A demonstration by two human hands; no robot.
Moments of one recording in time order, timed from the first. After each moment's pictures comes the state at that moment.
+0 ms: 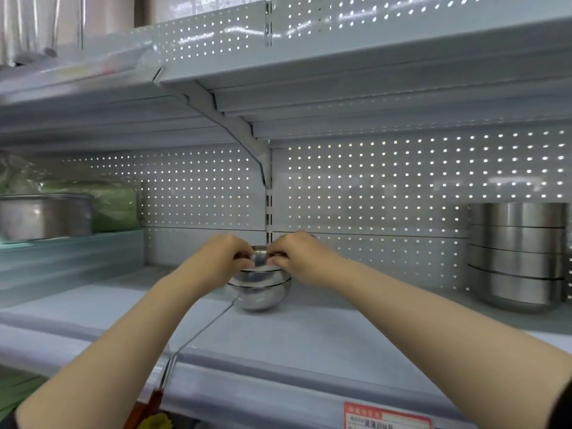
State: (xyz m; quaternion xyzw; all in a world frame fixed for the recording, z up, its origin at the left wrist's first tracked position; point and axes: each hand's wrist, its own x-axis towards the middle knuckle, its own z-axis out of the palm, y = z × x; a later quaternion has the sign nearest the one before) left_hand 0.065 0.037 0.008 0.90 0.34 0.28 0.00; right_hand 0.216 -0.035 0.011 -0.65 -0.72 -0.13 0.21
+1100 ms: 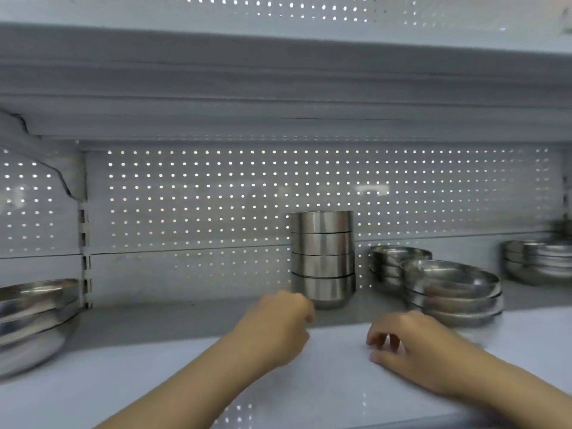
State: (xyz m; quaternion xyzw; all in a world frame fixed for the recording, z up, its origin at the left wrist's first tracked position) left_hand 0.319 -0.171 -0.034 0.98 0.13 0.17 0.00; right_hand 0.444 -0.352 -0.062 -0.84 -0.51 -0.15 0.13
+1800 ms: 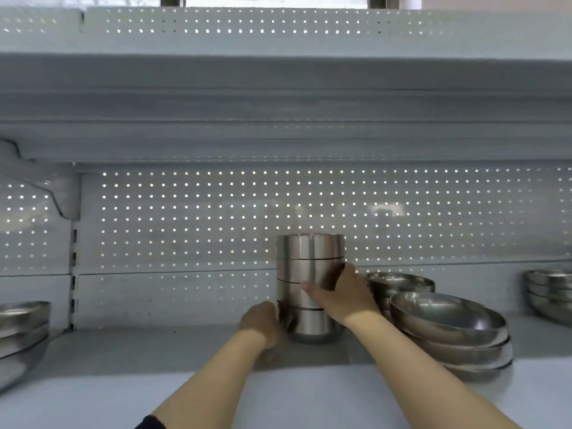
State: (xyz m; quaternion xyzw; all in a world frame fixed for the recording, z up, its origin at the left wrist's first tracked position) left_hand 0.423 -0.130 -0.036 0.90 0.34 0.17 0.21; right_hand 0.507 -0.252 -0.010 -0.84 -0.32 -0.08 0.43
